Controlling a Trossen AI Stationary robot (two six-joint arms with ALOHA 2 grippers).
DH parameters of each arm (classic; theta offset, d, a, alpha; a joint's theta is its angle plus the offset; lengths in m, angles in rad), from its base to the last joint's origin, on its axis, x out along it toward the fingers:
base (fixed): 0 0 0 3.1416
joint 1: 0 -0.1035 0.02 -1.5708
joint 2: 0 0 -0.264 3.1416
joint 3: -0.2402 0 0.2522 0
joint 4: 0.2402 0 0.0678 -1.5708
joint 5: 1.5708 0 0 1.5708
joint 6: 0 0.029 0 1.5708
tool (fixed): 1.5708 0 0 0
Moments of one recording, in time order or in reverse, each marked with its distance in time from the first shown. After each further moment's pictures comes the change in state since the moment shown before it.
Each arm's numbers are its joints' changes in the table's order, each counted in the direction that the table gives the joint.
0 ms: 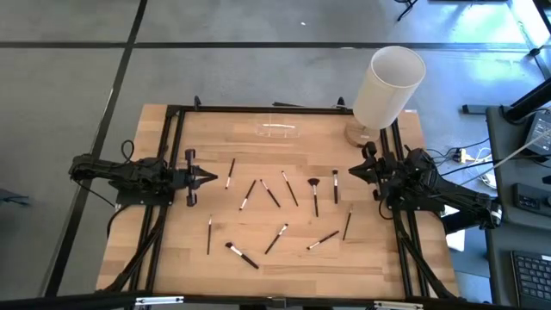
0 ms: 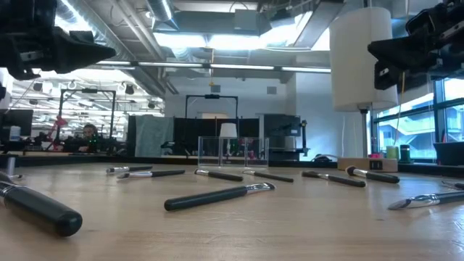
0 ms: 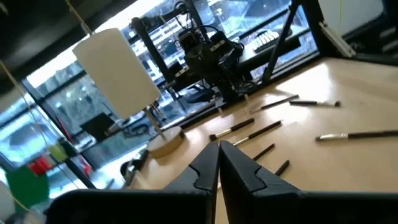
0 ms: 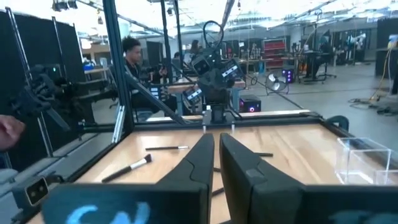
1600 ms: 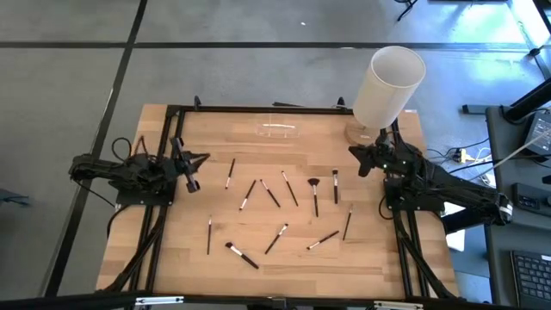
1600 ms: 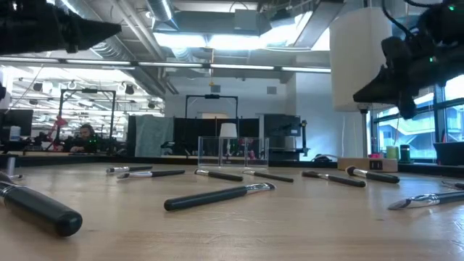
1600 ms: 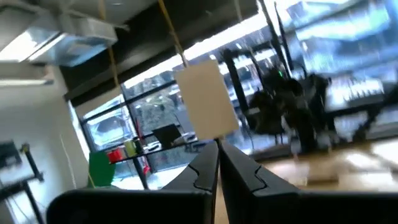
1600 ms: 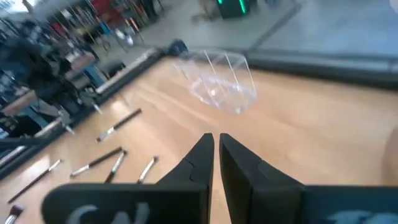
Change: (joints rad) left arm -0.002 -0.002 0.000 -0.307 -0.270 -0.059; right arm 0.005 -0.217 -0.181 0.434 0.611 0.340
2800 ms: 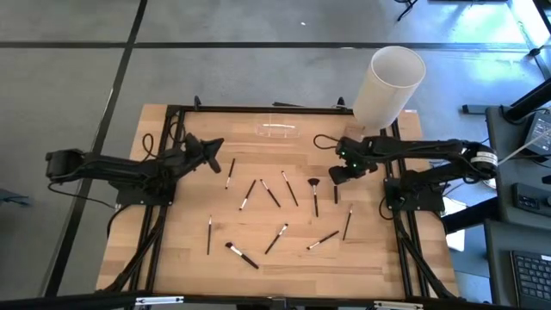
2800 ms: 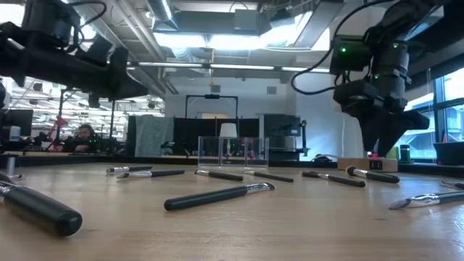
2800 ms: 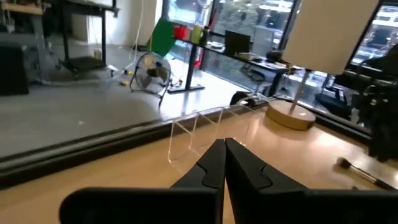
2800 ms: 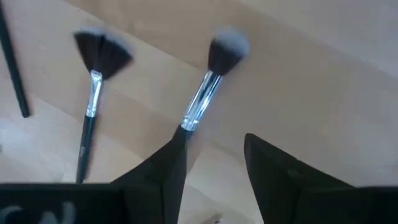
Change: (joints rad) left arm -0.347 -0.795 -0.019 -0.374 -0.094 -0.747; right arm -0.079 -0.980 -0.460 0.460 -0.272 0.329
